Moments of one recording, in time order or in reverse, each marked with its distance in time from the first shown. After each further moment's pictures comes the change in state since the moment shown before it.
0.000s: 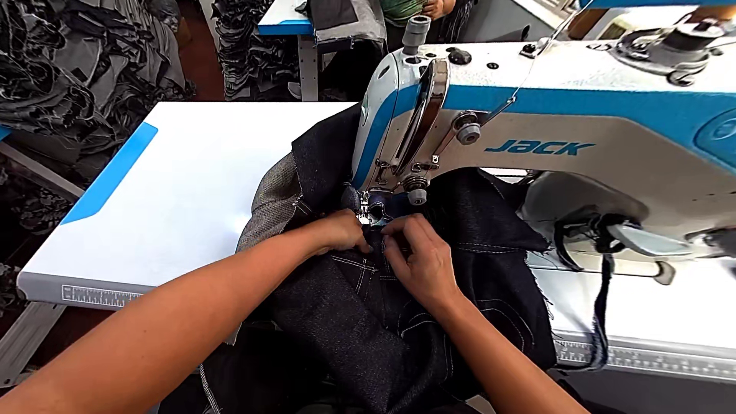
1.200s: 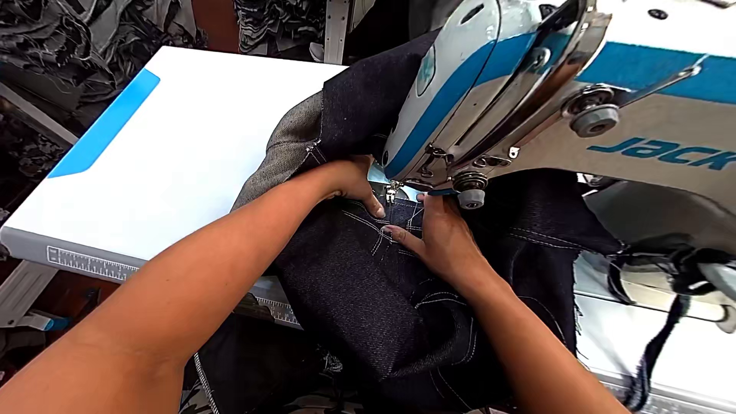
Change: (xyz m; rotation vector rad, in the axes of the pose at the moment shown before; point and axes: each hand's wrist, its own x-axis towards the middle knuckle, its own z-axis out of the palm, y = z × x) left_hand 0.044 -0.016 -0.050 0.122 0.153 0.177; right_hand 0.042 0.011 0.001 -0.164 -0.436 0.273
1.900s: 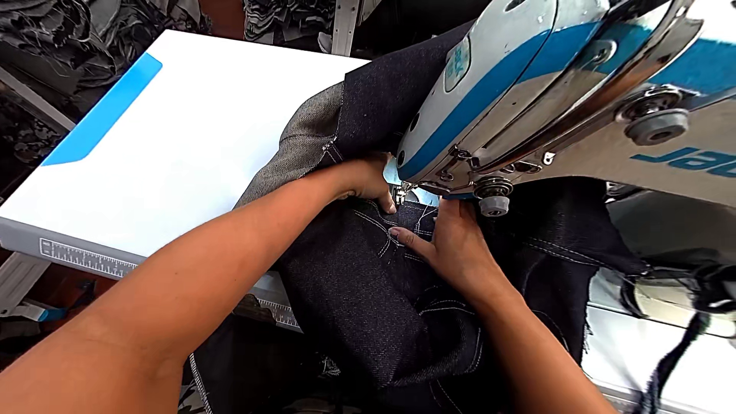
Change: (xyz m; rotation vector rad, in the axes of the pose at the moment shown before) left_hand -0.003 0.004 0.000 -0.106 -0.007 0.075; right_hand -0.001 -0.002 0.001 -0.030 0.046 0.014
